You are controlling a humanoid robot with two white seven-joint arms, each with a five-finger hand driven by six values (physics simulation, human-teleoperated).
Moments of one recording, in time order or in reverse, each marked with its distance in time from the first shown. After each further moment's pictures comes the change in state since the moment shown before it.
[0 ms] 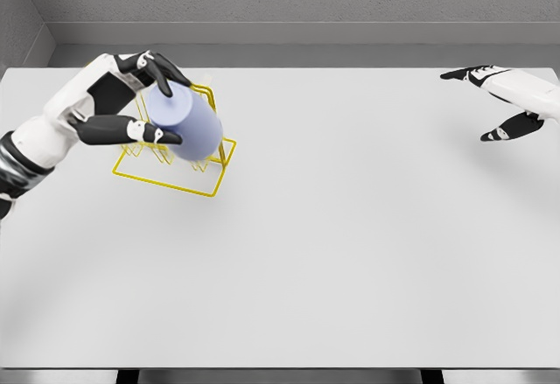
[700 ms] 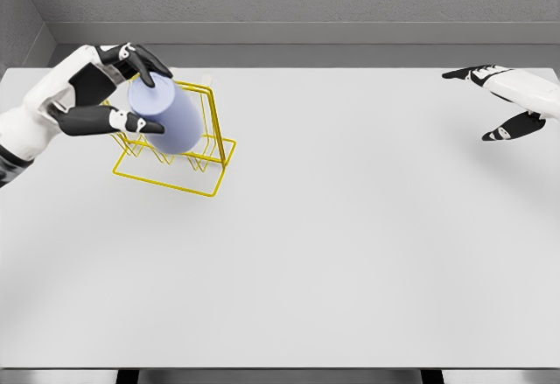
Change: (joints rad) left arm 0.006 0.047 0.032 0.013 0.001 0.036 0.001; right arm -0.002 0.000 -0.001 0.007 0.000 0.000 -0.001
